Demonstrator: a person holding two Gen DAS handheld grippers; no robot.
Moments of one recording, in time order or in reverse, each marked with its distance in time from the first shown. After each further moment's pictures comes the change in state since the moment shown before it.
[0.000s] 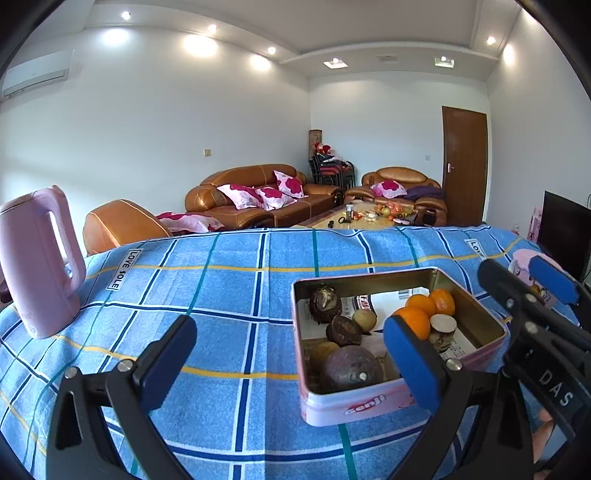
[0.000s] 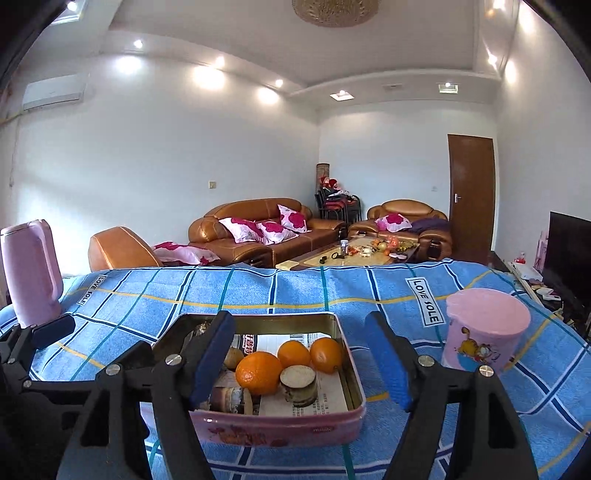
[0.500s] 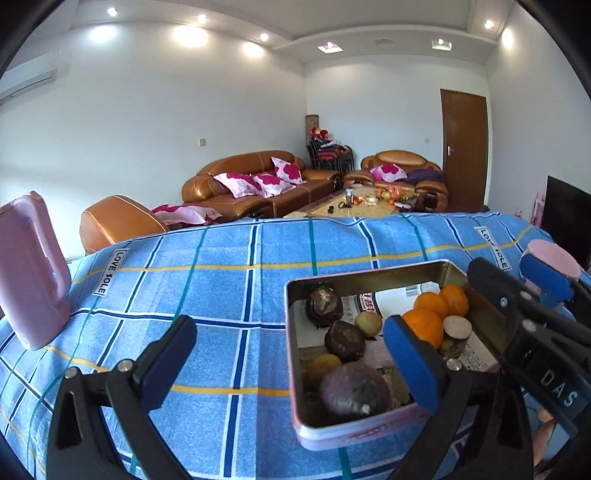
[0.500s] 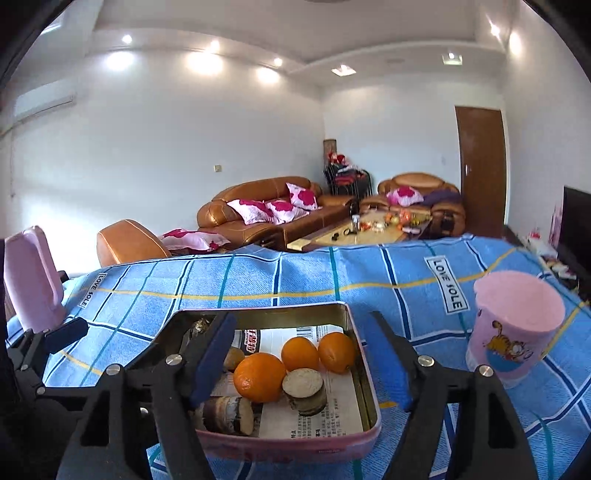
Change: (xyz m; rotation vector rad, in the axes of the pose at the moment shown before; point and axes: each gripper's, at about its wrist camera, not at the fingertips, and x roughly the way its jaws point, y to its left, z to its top) left arm 0.031 -0.007 0.012 0.035 0.058 0.006; right arm 0.039 -0.005 0.008 0.036 0.094 0.059
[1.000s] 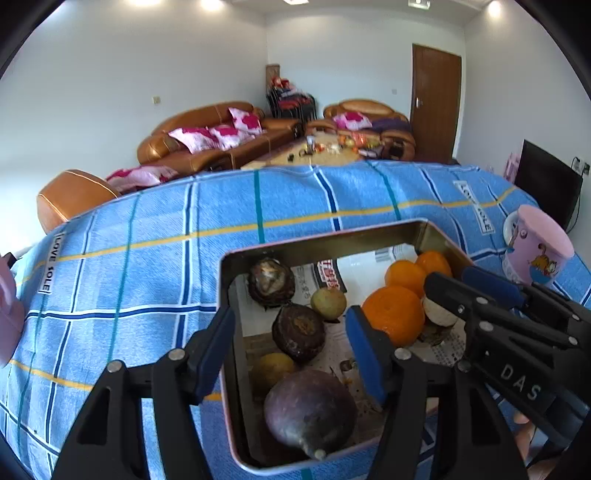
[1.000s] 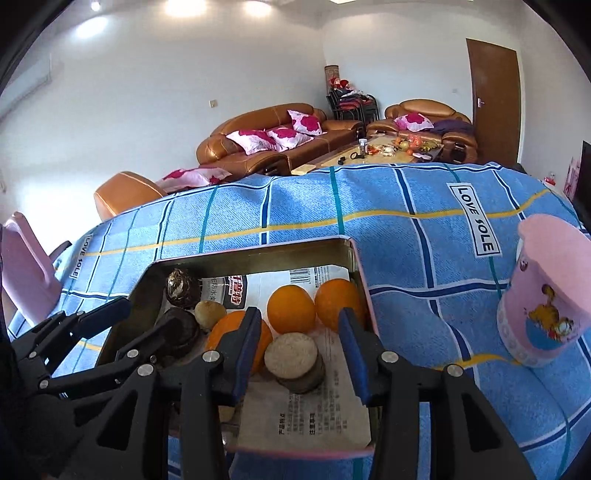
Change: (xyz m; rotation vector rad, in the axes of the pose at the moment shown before) left arm 0.044 -0.024 0.007 0.062 0.216 -0.146; right arm 0.058 -0.022 -0.006 0.092 0.313 0.054
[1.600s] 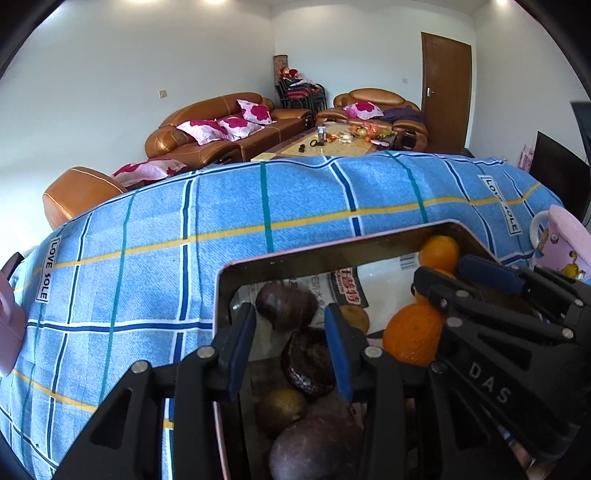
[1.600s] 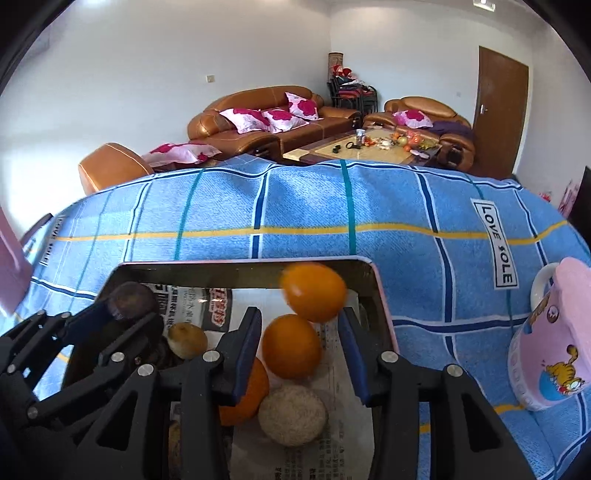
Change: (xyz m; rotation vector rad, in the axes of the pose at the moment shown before) left arm 0.039 -0.004 0.019 0.010 0.068 0.045; right arm 0.038 0.014 0.019 -0.087 0.094 -0.067
